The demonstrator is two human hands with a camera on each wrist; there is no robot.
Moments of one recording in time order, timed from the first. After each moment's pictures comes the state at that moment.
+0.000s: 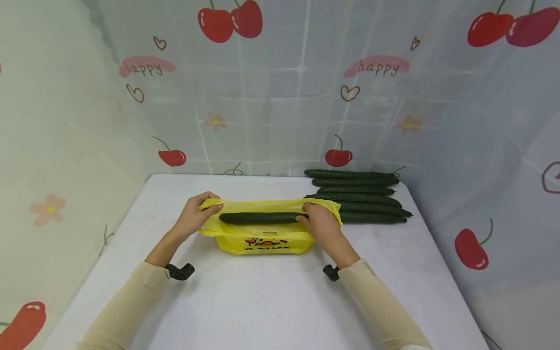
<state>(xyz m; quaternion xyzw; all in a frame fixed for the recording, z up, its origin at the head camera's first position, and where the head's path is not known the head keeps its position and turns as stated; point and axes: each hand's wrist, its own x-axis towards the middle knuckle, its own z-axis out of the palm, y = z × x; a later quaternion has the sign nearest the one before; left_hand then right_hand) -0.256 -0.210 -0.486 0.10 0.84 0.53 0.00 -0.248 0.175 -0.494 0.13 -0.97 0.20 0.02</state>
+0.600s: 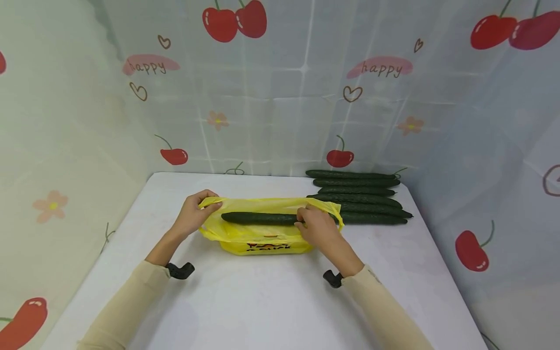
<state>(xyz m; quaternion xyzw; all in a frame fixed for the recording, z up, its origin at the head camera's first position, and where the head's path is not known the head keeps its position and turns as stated) -0.254 -0.215 -0.485 0.10 0.86 0.50 -0.04 -0.224 0.162 -0.471 0.18 -0.97 0.17 0.01</state>
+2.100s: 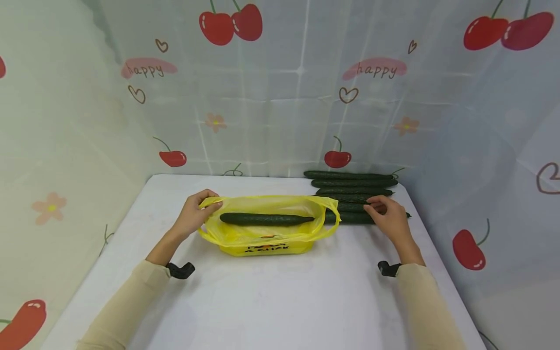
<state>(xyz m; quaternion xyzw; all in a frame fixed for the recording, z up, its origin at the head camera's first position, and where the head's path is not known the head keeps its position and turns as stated) -0.255 -0.209 -0.483 0.10 0.85 0.52 -0.03 -0.251 0.358 -0.504 0.04 -0.94 0.31 0.16</state>
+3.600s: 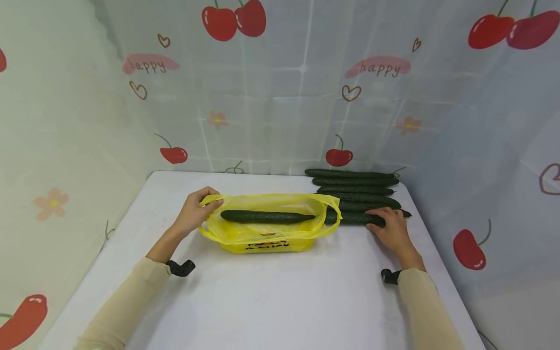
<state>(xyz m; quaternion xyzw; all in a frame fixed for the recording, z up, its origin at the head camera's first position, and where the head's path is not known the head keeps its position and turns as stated) -0.256 -0.210 -0.484 0.11 0.85 0.52 -0.03 -0.248 0.383 -0.555 0.12 -0.95 0.26 0.14</state>
